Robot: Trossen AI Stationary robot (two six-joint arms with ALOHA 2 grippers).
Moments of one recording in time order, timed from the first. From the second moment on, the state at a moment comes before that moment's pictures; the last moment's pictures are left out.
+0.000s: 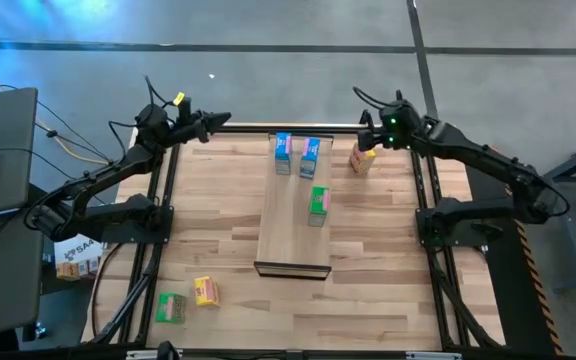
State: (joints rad) left arm 0.97 1.00 0.53 0.57 0.56 -0.73; right arm -0.64 1.13 1.00 -0.64 0.19 0.52
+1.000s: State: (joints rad) left arm 0.85 0.82 0.56 0.57 0.83 -0.84; right arm -0.65 1.18 1.01 -0.72 0.14 0.76
